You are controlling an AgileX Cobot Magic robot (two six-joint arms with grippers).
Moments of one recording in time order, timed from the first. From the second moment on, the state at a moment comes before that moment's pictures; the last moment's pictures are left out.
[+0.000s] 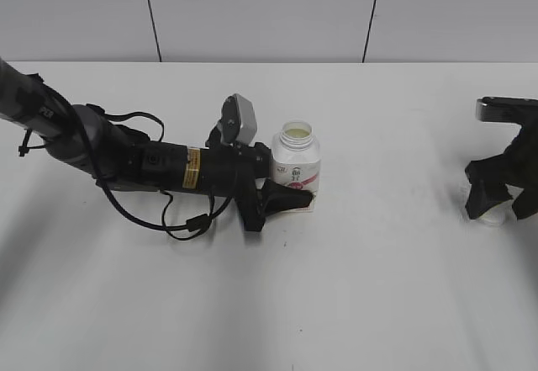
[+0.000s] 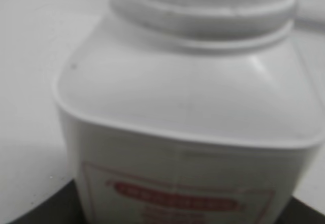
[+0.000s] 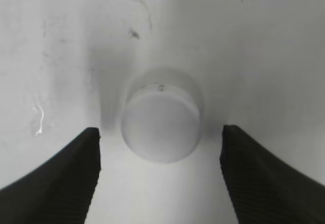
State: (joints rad) left arm -0.38 2.43 -1.31 1.37 -1.02 -0.64; right arm -0.05 1.96 -1.08 0.21 0.70 -0.29
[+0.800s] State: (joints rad) left arm -0.38 2.43 -1.31 1.37 -1.02 -0.64; right arm -0.05 1.89 -1.14 0.22 0.79 -0.28
